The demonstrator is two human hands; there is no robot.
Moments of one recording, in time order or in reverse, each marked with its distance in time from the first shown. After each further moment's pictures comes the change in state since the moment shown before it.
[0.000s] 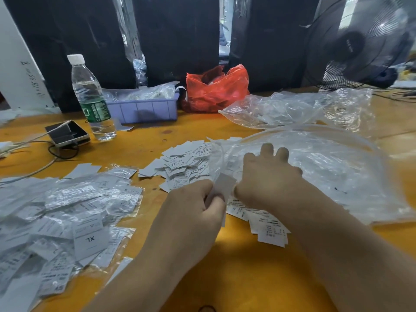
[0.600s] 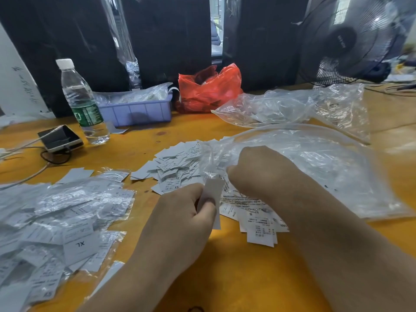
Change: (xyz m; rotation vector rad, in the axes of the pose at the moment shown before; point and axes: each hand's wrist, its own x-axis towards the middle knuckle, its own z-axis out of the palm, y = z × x) left_hand -0.001 0.001 0.005 0.052 -0.002 -0.045; right_hand 0.003 0.011 -0.012 0.226 0.043 -0.040
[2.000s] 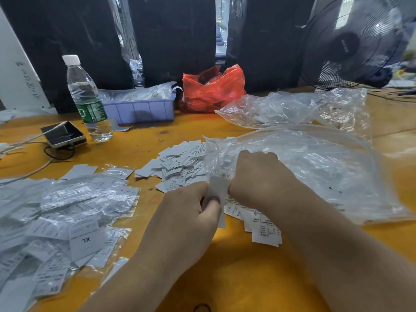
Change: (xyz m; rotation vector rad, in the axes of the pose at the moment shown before) left_hand -0.001 0.000 -0.004 0.006 0.018 0.066; right_hand -0.006 -0.009 0.014 -0.025 0.063 -0.058
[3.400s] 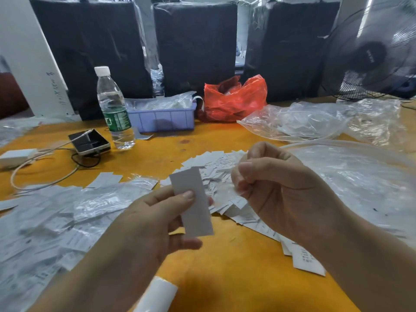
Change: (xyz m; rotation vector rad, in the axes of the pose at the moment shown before) left_hand 0.003 -0.020 -0.072 -0.914 -0.002 -0.455; right_hand -0.017 -0.030 -0.011 1.886 -0.385 -0.411
